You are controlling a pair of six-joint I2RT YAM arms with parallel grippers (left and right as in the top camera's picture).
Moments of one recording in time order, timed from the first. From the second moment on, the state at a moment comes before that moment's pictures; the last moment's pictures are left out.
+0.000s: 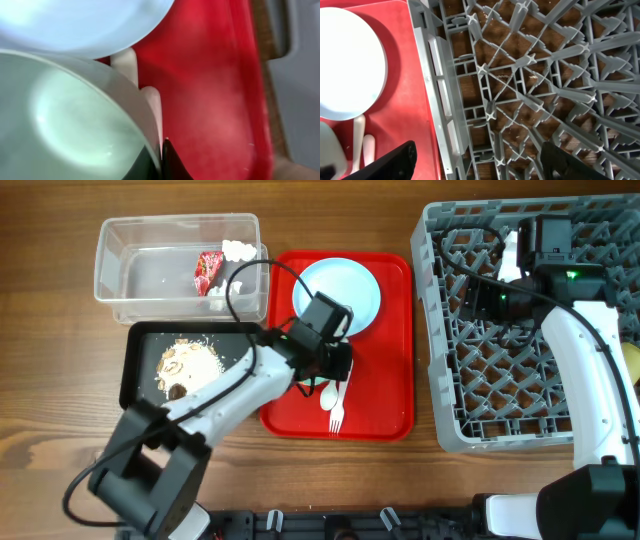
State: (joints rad) left arm -0.66 1.72 1.08 -0.46 0.17 -0.41; right arm -0.03 1.55 1.40 -1.04 -0.04 0.13
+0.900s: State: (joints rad) left arm -0.04 1.31 1.08 -0.86 0.11 -0.49; right arm 0.43 1.69 1.40 -0.92 -0.27 0.19
